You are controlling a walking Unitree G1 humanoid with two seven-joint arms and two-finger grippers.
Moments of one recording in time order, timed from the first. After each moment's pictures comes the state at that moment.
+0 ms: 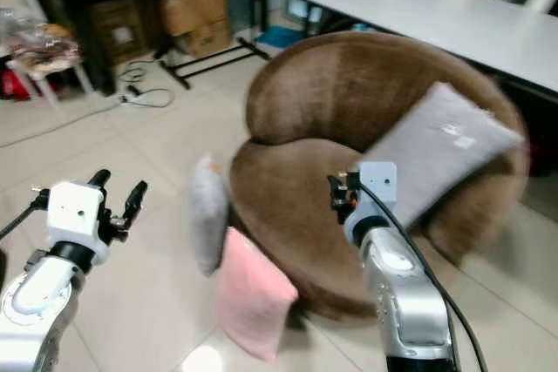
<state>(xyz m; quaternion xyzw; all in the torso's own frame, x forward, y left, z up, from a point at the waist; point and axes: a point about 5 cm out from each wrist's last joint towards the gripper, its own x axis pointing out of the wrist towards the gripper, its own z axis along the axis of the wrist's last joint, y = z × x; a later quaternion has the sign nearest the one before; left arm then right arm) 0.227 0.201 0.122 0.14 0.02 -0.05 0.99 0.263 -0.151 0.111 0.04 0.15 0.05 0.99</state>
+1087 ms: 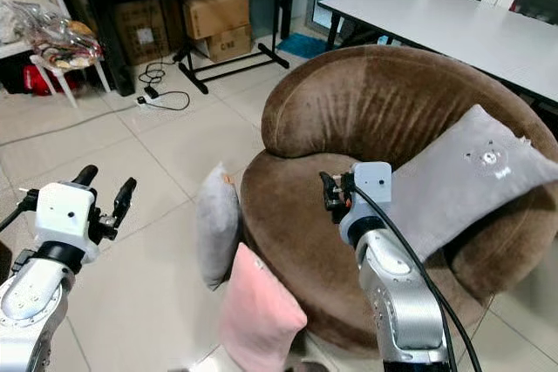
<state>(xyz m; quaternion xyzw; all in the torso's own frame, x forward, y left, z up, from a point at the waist) 0.226 0.206 0.126 0.16 0.00 -0.04 0.99 0.262 -0.155 0.114 0.03 0.11 0.07 0.99</state>
